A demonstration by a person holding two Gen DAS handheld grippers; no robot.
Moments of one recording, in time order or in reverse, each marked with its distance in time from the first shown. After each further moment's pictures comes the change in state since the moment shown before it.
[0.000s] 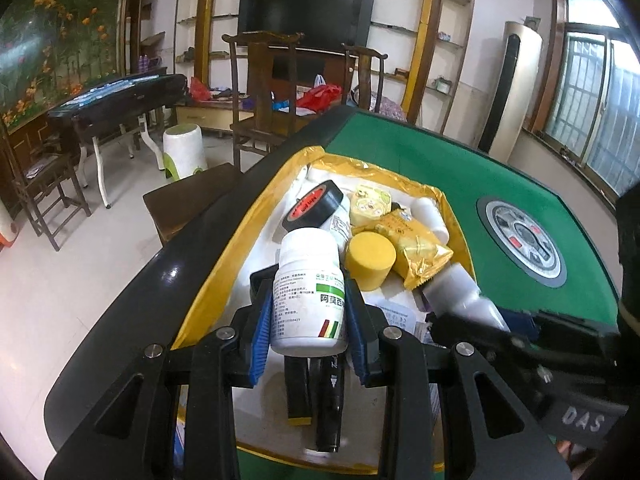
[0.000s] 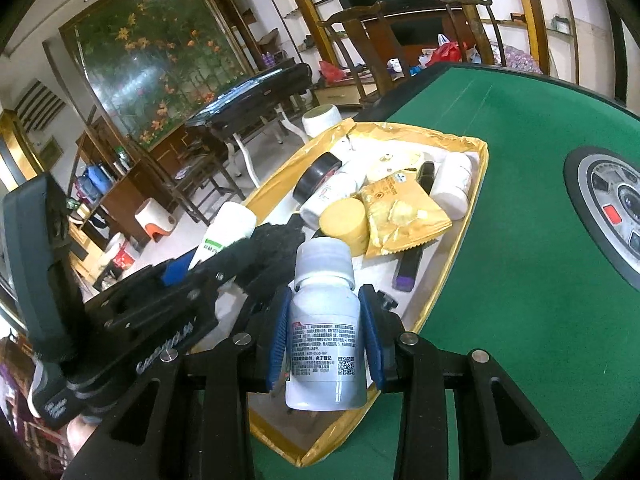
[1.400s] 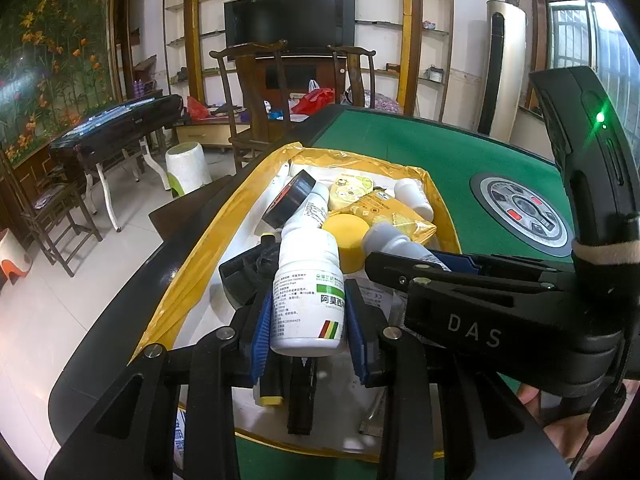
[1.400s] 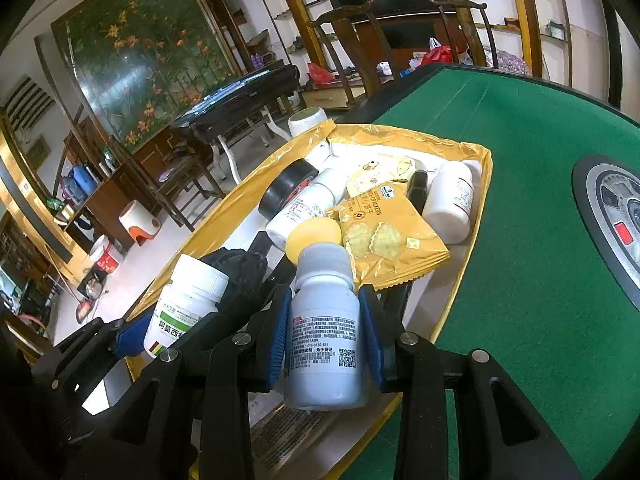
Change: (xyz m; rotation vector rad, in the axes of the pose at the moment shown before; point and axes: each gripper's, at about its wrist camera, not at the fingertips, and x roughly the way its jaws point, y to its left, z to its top) left arm -0.009 -0.027 -0.015 0.096 -0.035 0.056; right arm 0.019 -0.004 0.010 -0.010 -0.012 -0.047
